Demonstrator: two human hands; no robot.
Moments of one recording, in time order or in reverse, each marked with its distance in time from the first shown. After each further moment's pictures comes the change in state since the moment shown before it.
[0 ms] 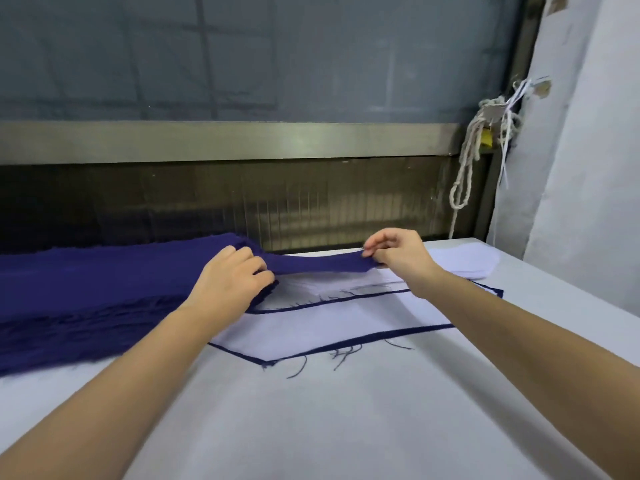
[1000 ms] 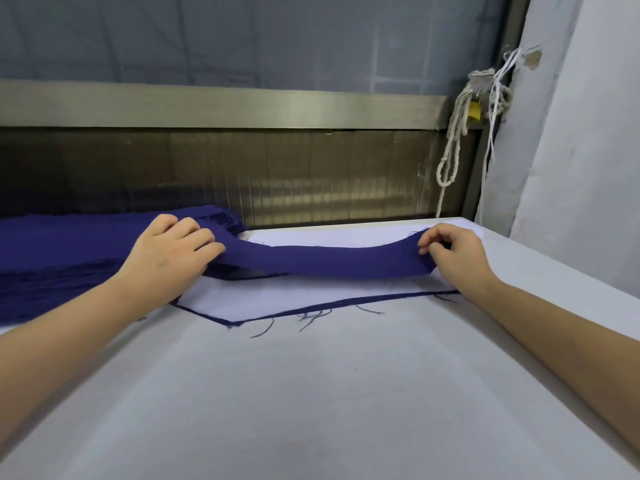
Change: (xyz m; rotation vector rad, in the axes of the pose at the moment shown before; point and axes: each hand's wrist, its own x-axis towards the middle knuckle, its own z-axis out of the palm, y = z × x) left_hand -0.035 -0.008 0.011 0.239 0.169 0.037; right_hand -0.042 0.058 -0.088 -0.361 0.264 -0.162
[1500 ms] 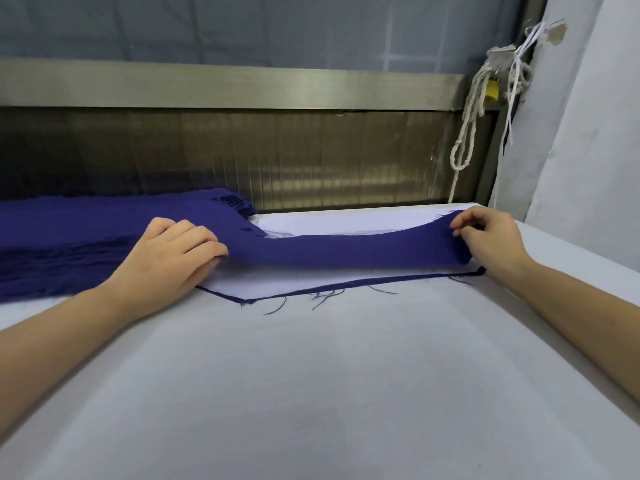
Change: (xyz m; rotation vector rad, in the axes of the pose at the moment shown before) left_hand -0.025 0.013 -0.025 -0.273 0.039 -0.035; right_hand 0.002 0.011 -0.014 -0.058 0.064 0.116
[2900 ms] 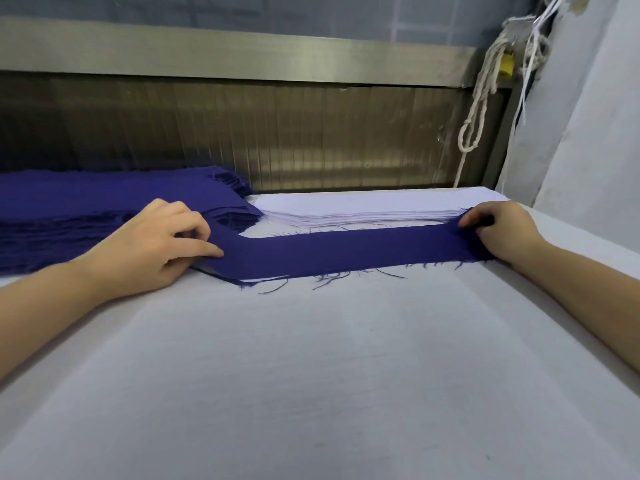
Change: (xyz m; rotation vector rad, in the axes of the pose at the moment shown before) left_hand -0.005 -0.007 -0.005 -0.243 -0.183 0.065; right_hand 0.005 0.014 -0.008 -0.345 -0.106 0.004
